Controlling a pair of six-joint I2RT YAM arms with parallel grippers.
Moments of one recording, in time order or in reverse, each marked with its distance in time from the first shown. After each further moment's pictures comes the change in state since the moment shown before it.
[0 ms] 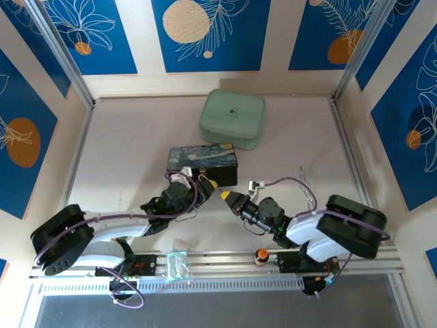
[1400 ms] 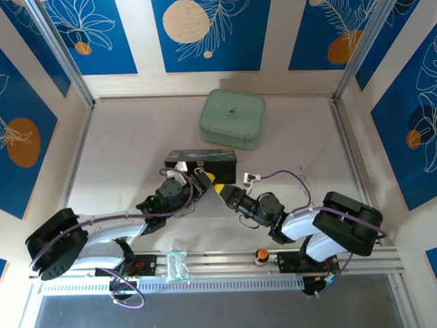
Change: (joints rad) left arm 0.025 -0.046 -0.001 0.056 -0.010 -0.016; right arm -0.027 0.012 0.070 0.110 -0.092 -0.058
